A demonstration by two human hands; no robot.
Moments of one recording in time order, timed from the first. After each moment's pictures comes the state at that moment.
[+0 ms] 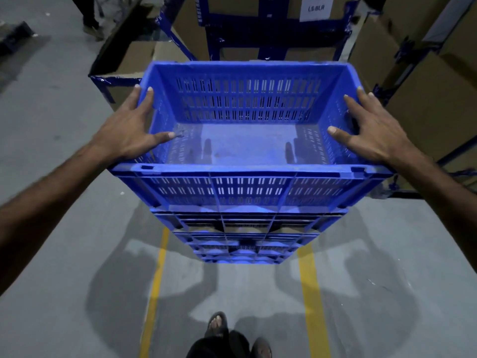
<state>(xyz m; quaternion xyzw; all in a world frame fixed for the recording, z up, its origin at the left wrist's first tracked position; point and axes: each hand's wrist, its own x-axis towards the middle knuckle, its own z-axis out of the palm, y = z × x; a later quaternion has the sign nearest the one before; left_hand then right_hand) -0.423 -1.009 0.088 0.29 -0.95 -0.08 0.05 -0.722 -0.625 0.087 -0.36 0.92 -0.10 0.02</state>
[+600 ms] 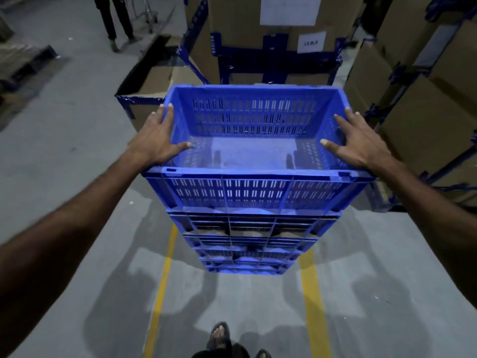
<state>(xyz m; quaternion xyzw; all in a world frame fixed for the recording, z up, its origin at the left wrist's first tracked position) -0.421 -1.002 0.095 0.29 -0.95 -0.08 0.05 -0.721 -0.626 0.092 -0.37 0.92 -0.10 0.03</state>
